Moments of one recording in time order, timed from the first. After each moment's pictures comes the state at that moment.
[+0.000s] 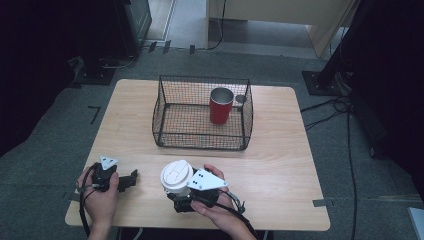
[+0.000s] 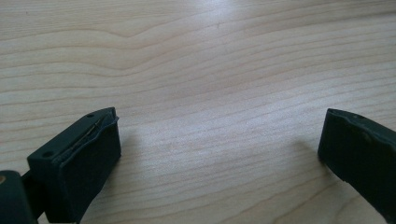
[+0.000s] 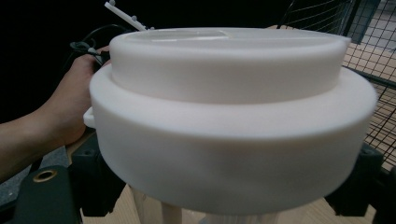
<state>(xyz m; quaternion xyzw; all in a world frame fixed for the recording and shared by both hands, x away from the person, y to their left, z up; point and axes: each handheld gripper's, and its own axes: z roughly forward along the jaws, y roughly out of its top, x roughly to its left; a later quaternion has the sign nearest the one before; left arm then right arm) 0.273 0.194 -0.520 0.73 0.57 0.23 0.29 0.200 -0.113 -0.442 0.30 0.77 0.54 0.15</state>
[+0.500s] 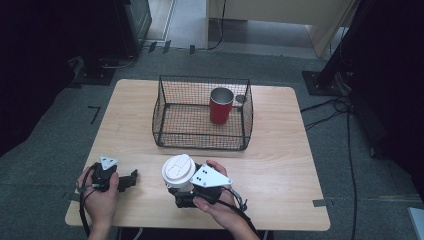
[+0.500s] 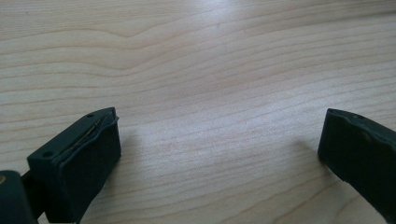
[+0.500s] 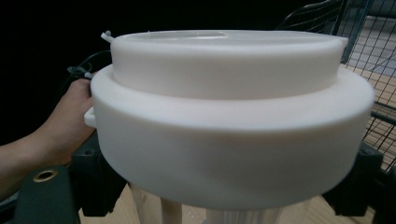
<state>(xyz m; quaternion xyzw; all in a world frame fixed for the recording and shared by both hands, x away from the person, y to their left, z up) 0.273 0.194 -0.520 0.73 0.57 0.23 0.29 0.204 -0.118 -0.429 0.31 0.75 0.57 0.17</state>
